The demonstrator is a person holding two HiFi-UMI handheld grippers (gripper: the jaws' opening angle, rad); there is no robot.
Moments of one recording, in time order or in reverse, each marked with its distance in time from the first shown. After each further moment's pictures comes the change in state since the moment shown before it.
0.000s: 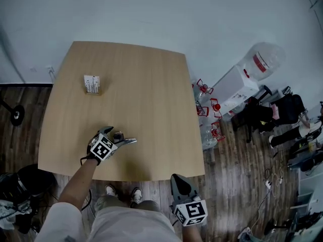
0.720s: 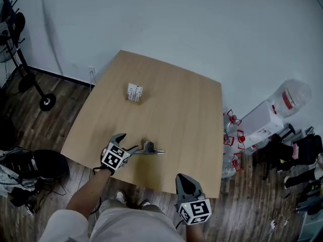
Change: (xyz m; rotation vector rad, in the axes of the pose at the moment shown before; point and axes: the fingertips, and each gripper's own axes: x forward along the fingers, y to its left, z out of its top) left arm -0.127 0.035 -0.005 -0.267 -0.154 0.294; right arm 0.055 0.057 0.039 -0.093 -0.085 0.259
